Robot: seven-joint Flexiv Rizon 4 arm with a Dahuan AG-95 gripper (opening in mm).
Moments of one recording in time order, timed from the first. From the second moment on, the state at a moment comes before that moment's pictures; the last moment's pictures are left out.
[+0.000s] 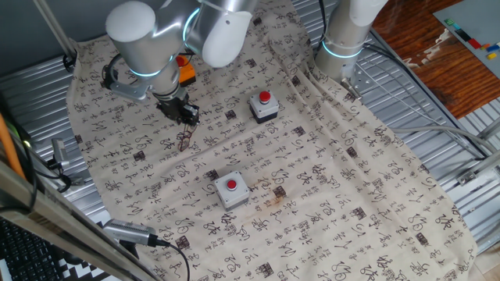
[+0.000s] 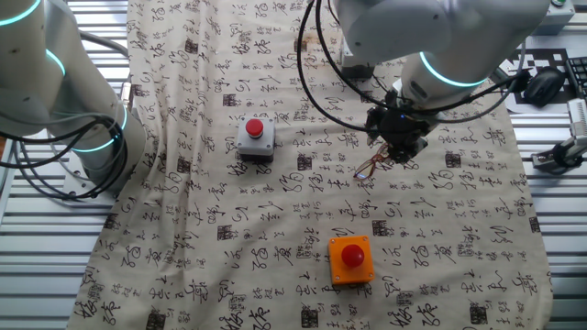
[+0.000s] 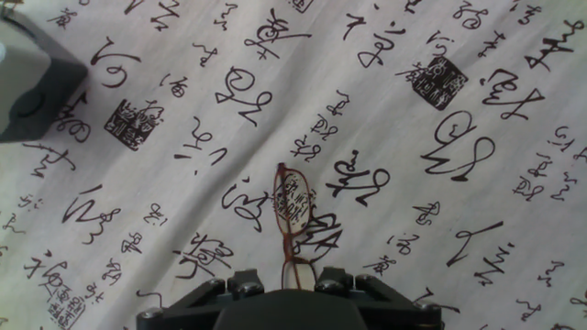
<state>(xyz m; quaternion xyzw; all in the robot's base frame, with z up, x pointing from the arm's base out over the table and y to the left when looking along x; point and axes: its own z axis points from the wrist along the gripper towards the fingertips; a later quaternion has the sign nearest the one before) 0.534 -0.012 0.058 0.35 -0.94 -0.03 0.05</state>
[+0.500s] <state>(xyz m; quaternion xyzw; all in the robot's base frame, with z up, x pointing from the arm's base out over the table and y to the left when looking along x) 0.537 -0.006 0.053 0.35 -0.94 -0.03 0.05</state>
